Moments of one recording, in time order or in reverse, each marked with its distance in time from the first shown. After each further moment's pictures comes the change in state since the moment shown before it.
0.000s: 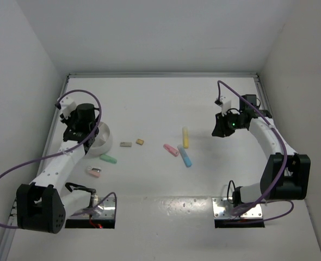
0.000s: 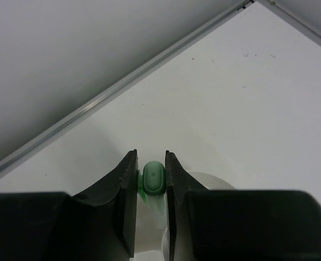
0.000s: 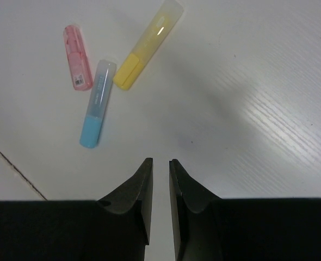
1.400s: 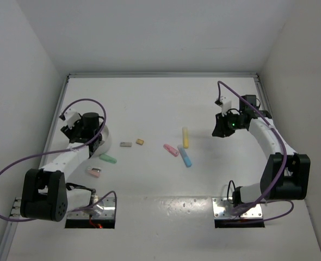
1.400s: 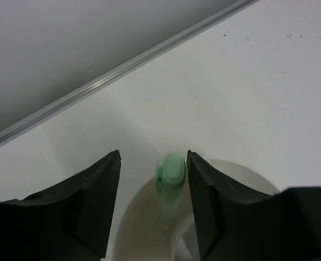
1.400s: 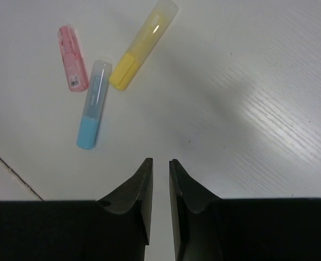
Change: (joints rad) left arm 0.007 0.116 -0.164 0.177 -0.063 -0.092; right arm 0.001 0.000 -0.010 0.016 0.015 0.015
